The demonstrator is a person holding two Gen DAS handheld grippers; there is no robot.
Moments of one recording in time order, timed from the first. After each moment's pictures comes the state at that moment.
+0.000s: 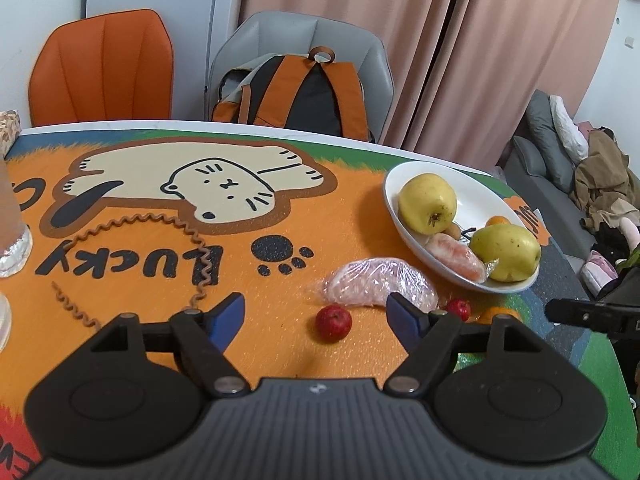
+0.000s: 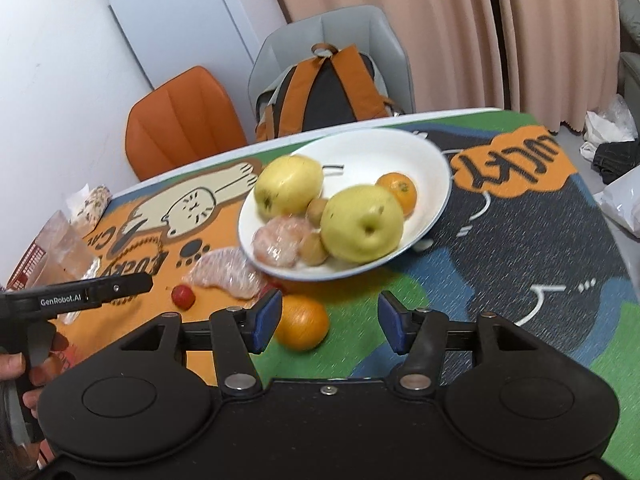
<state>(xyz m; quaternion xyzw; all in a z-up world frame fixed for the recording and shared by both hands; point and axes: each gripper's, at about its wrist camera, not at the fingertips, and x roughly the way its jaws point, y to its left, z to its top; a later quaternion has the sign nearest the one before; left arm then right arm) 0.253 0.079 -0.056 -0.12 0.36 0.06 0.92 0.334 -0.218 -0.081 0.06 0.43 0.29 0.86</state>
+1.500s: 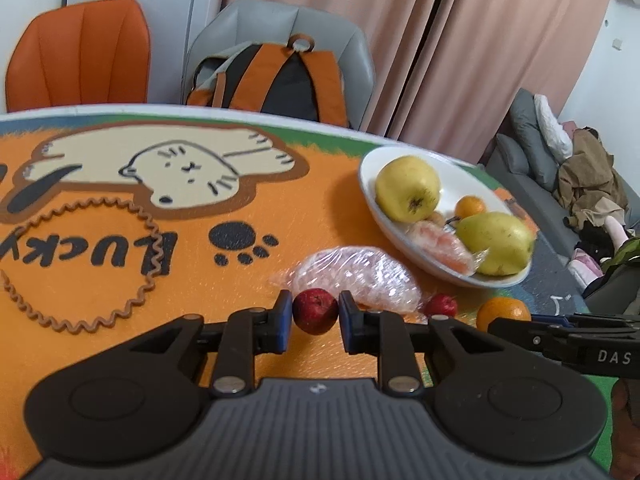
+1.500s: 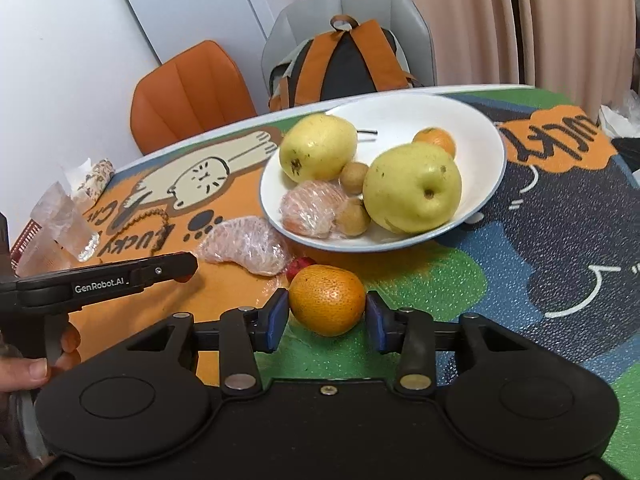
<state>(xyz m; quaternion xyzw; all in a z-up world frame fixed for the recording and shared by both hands) 0.268 0.064 -0.077 -0.13 0.36 0.03 0.92 0.331 -0.184 -0.098 0.04 0.43 0.30 0.85</state>
